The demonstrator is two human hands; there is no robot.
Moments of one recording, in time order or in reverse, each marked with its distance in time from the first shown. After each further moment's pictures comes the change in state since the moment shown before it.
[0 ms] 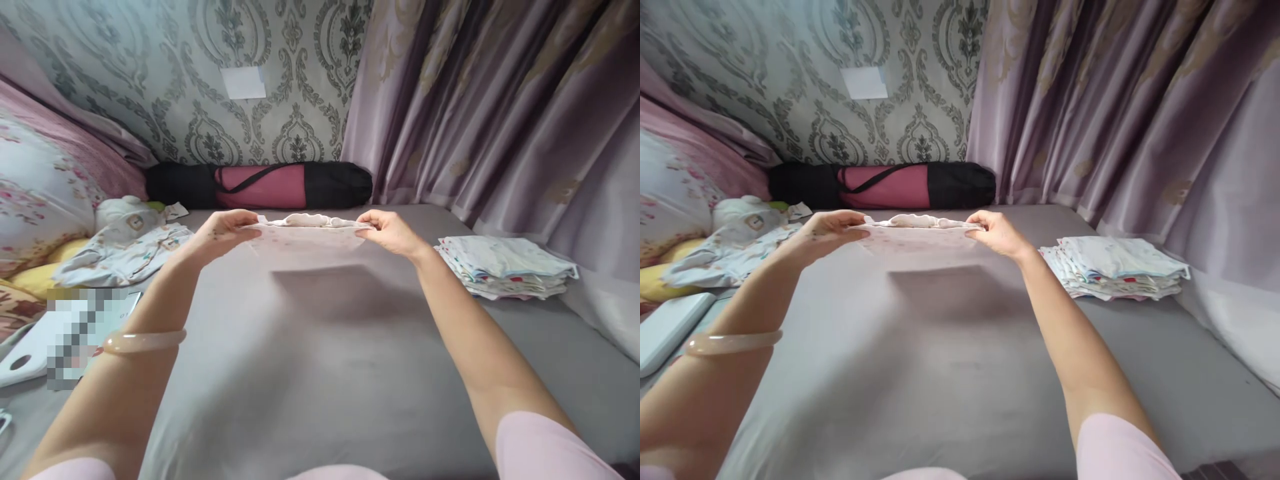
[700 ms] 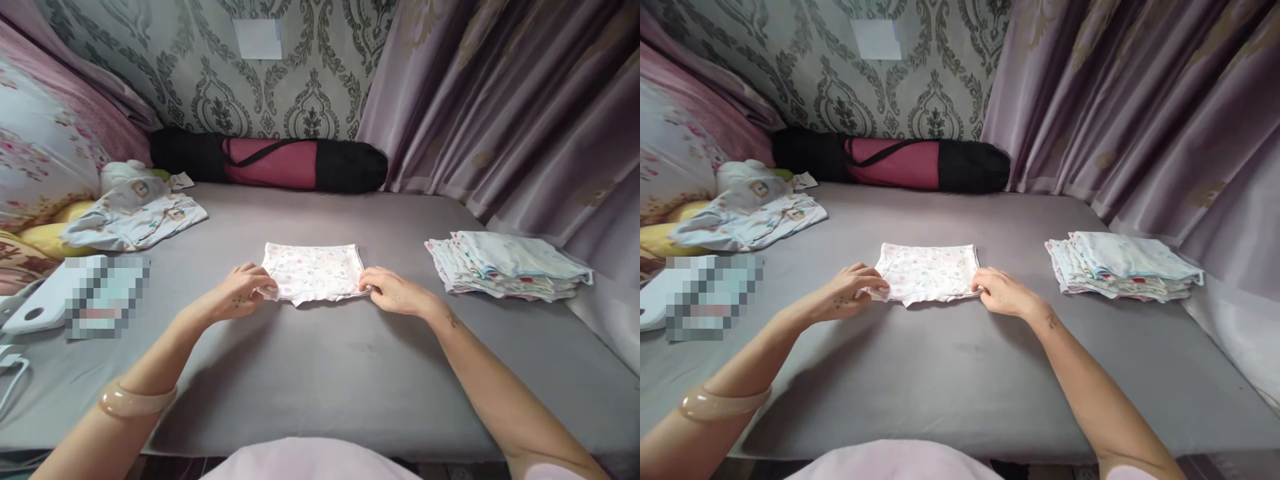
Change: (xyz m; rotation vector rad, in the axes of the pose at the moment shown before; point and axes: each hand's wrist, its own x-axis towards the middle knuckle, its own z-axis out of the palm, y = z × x) left_hand -0.110 -0.053 0.060 0.576 -0.379 0.207; right_hand -0.102 0.022 0.042 -0.535 -0.493 -0.071
